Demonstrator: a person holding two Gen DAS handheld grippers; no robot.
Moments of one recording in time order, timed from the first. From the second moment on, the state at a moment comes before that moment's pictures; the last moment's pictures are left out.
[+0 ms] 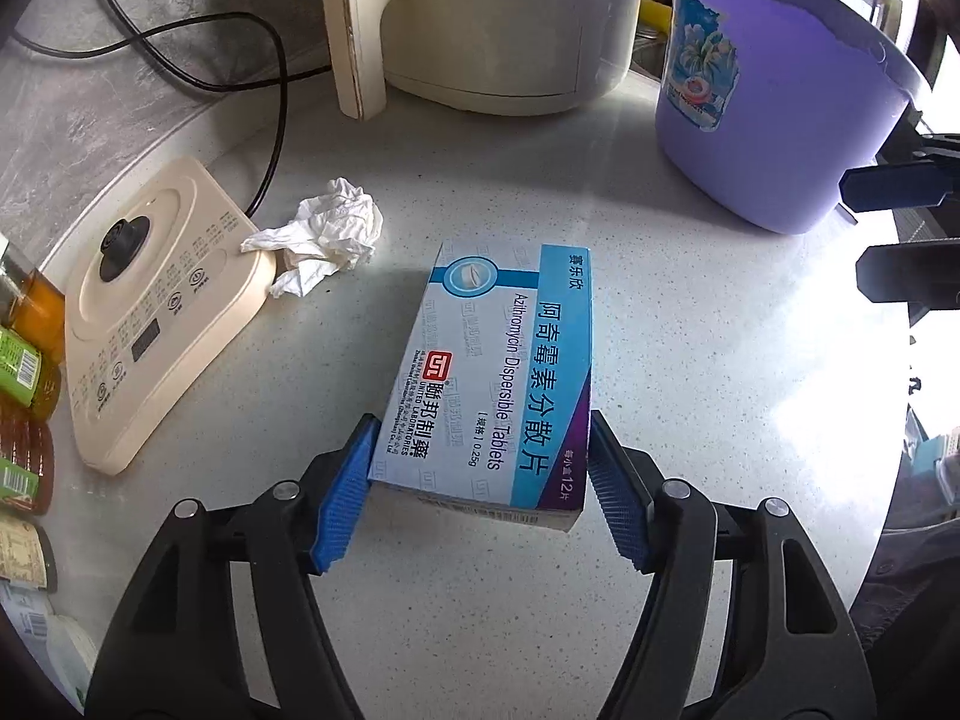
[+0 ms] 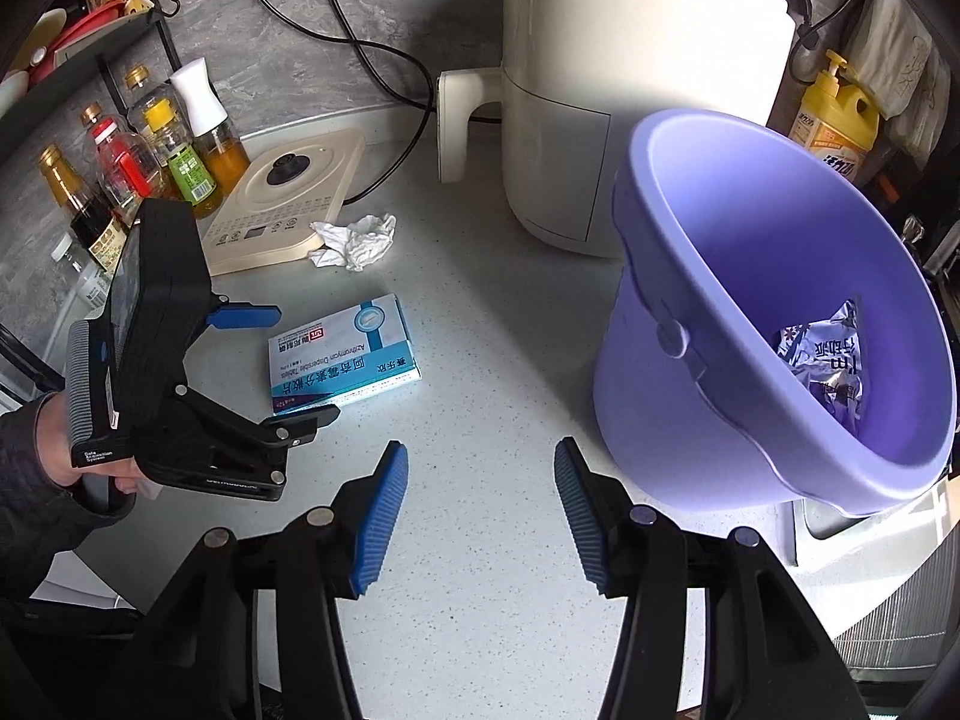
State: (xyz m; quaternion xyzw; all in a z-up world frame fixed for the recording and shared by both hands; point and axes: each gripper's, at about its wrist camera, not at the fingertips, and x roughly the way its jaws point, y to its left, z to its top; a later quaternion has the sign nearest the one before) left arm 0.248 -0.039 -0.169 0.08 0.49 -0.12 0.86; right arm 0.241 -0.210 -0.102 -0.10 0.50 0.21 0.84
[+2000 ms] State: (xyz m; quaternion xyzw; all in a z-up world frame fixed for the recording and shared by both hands) left arm 0.183 0.083 -0.090 -0.12 0.38 0.21 0.89; right arm 0.394 -0.032 -0.185 -0.19 0.48 0.37 0.77
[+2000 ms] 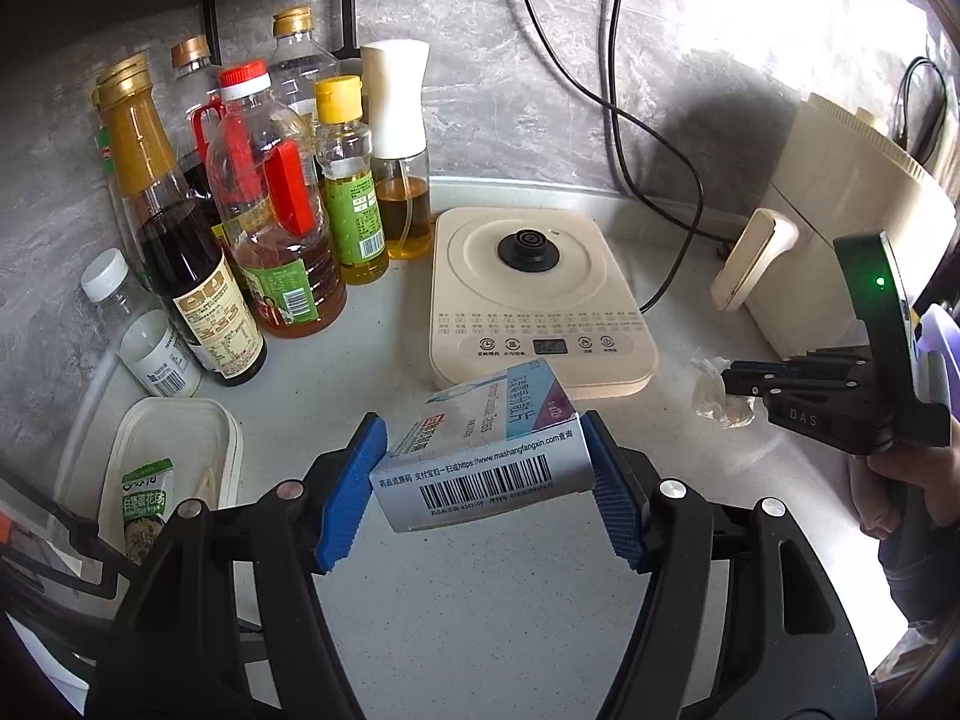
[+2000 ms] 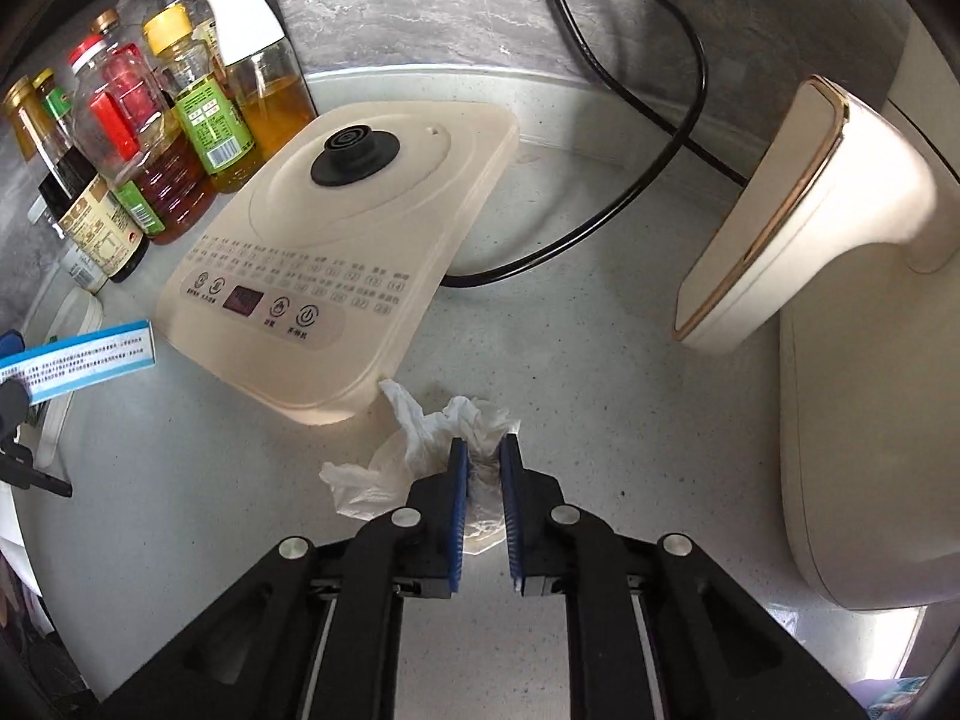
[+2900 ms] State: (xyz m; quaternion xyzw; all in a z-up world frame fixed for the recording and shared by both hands) left arm 0.191 -0.001 -0.015 -0.07 0.30 0.09 0.95; right arm 0.302 -0.149 0.003 -0.11 0.36 0.37 0.85
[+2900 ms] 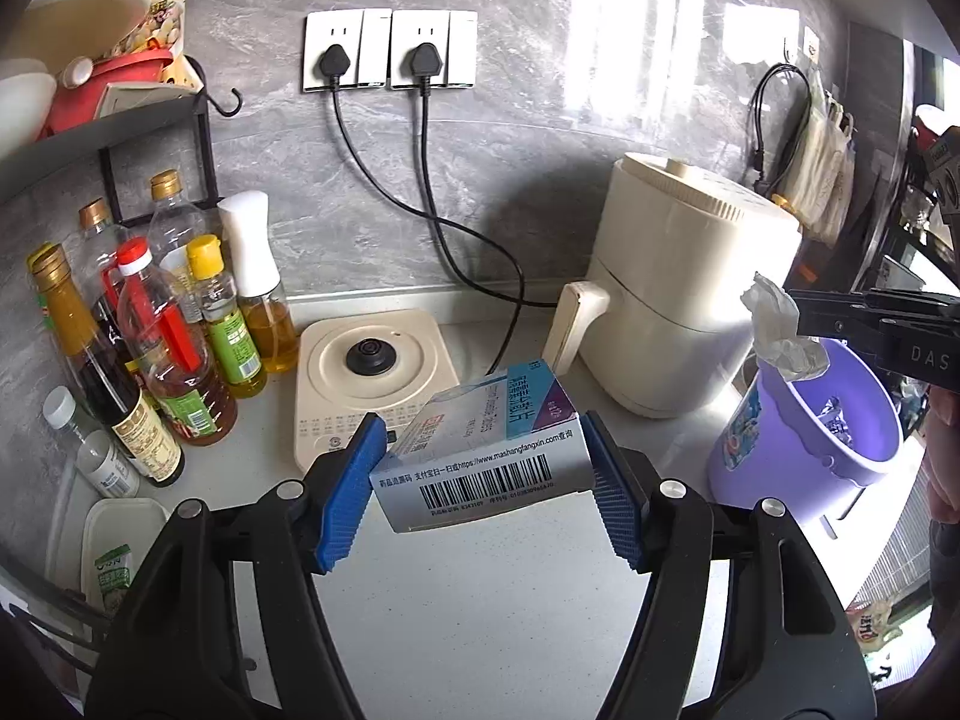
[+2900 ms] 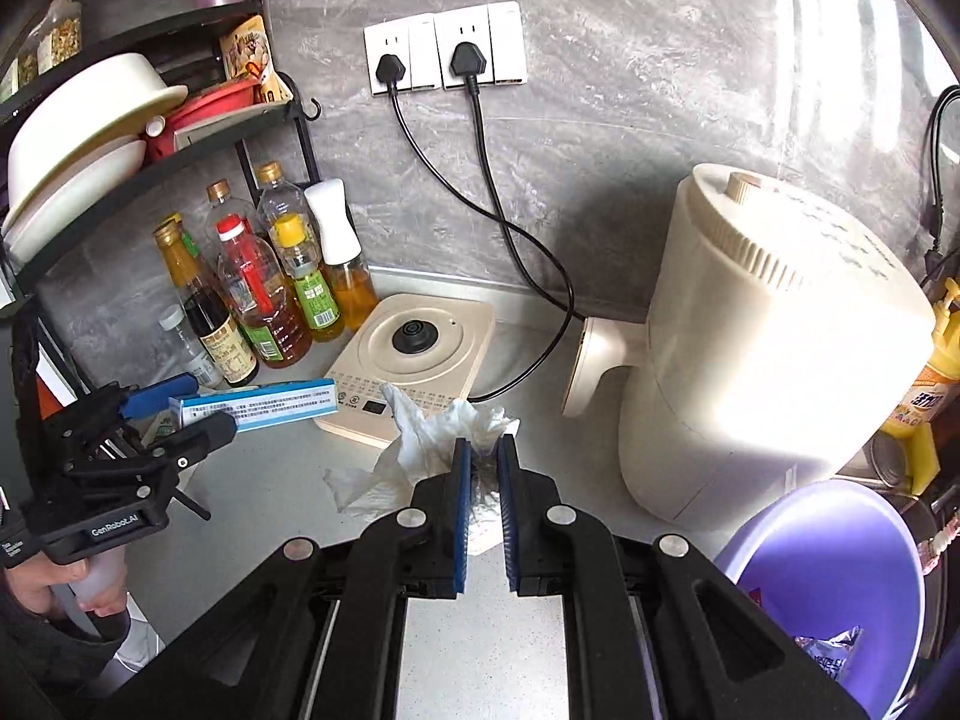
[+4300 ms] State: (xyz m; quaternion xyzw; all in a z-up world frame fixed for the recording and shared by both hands) left arm 0.277 -0.219 0.040 0.03 0.27 -0.14 0.95; right arm 0.318 -0.405 0.019 -0.07 0.39 0.22 0.89
